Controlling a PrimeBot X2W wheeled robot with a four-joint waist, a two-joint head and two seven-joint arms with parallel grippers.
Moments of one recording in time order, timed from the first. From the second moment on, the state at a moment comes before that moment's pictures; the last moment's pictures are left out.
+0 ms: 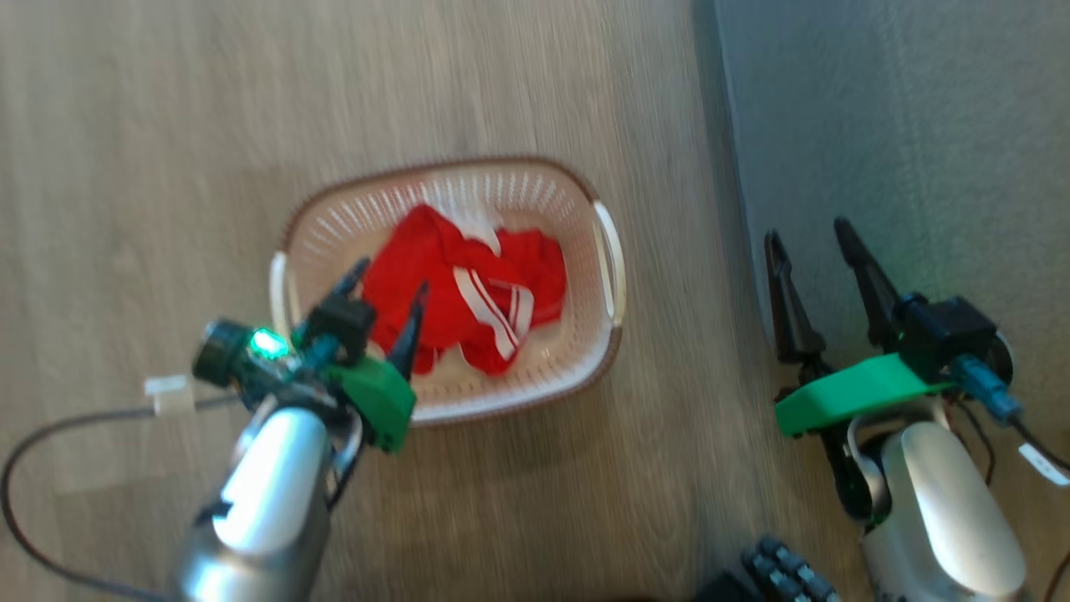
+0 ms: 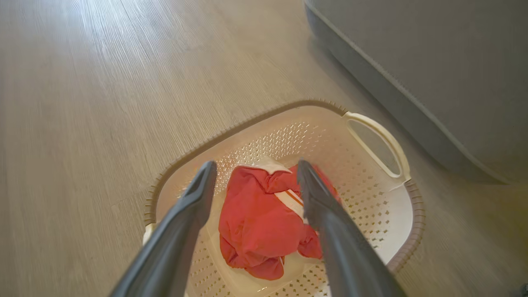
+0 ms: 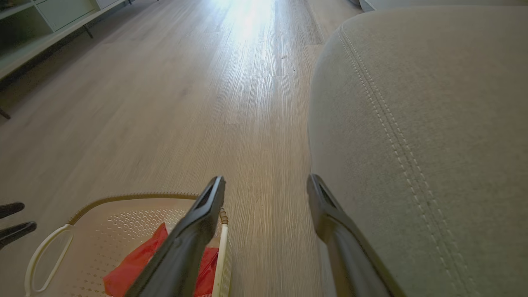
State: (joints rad) left arm -0.45 0.07 -0.30 0.61 0.00 -0.03 -0.25; right arm -0.25 -0.05 0.07 0.25 0.16 0.13 -0.25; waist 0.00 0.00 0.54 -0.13
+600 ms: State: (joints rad) left arm -0.82 0.14 -0.45 0.98 0.10 -0.06 -0.25; right arm -0.31 -0.05 0.06 0.08 0.22 0.13 -0.25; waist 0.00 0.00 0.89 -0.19
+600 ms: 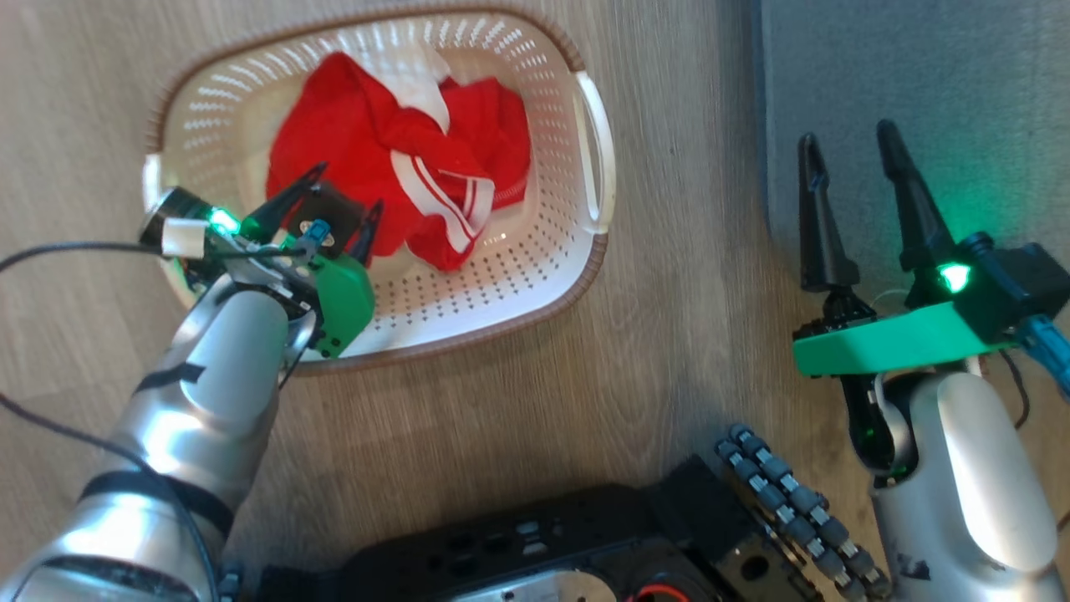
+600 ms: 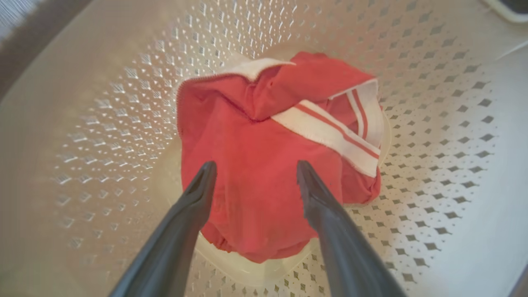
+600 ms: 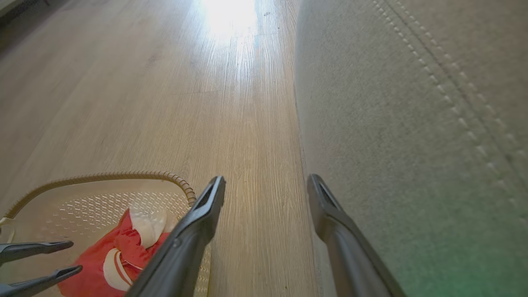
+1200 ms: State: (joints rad) left arm -1.01 0.12 -0.51 1.28 0.12 -0.05 -0.22; right arm -0.31 -0.05 0.11 0.01 0.23 0.13 -0.26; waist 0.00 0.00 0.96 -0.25
